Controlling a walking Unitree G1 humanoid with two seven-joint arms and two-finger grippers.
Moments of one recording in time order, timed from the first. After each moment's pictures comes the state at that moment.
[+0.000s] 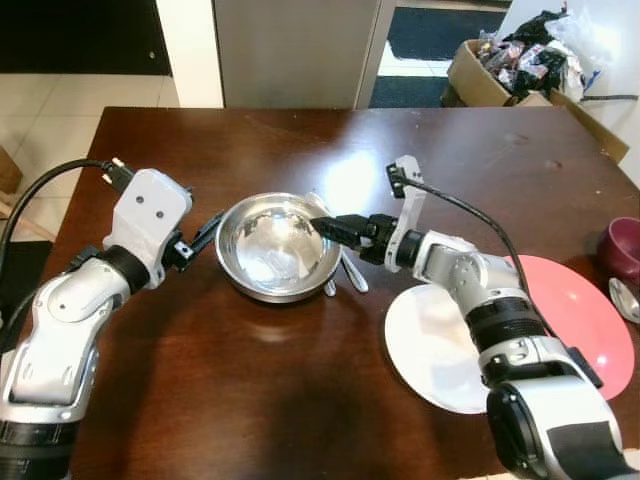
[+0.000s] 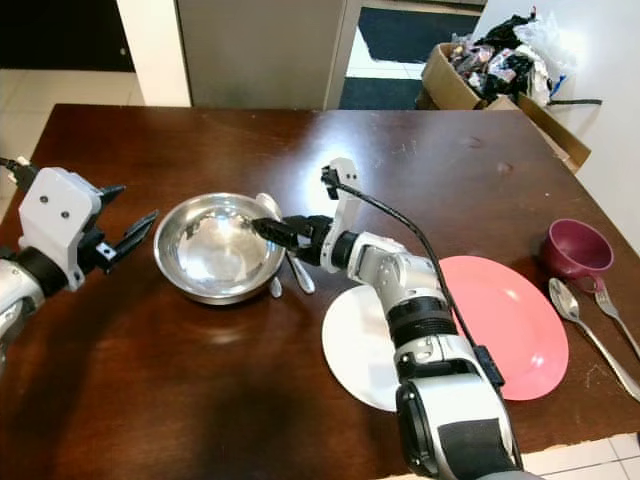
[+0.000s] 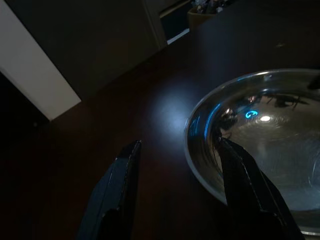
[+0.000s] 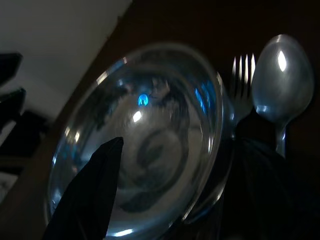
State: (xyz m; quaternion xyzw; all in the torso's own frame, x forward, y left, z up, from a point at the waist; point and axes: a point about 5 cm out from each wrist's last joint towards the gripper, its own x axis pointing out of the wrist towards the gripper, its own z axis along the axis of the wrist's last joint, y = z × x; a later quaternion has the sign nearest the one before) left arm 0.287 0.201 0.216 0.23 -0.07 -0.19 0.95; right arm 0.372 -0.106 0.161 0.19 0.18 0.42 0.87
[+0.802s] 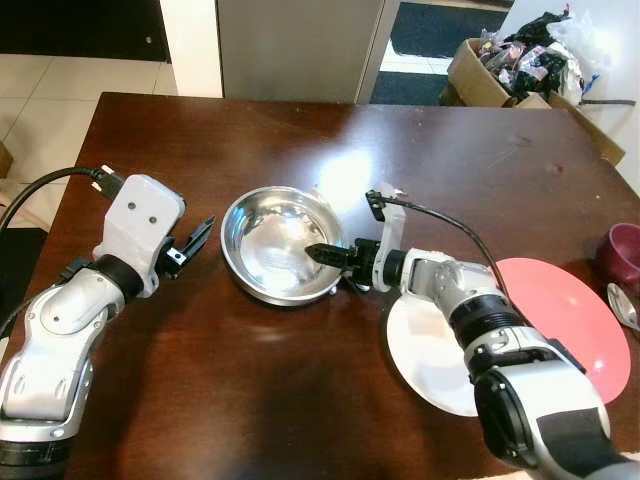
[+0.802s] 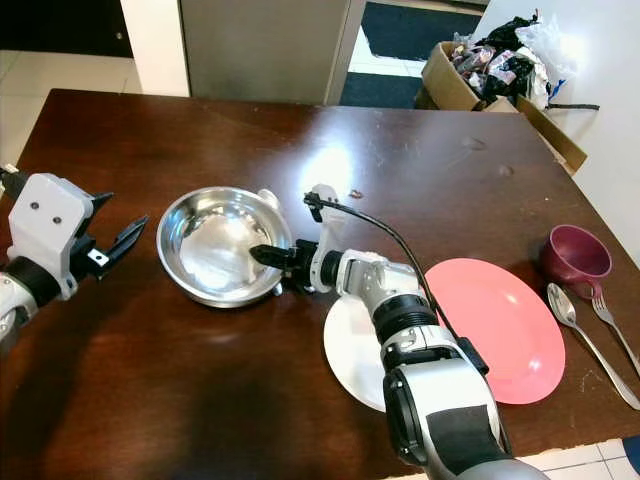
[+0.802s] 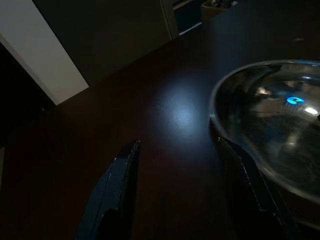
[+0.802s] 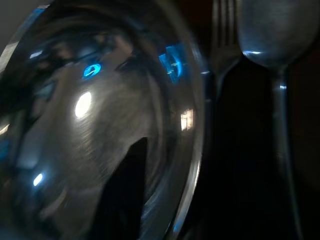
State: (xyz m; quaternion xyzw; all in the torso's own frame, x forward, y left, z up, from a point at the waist) left arm 0.282 0.204 0.215 0.23 -0.06 -0.16 0.96; right arm 0.372 -0.100 0.136 0.20 0.24 0.39 0.86
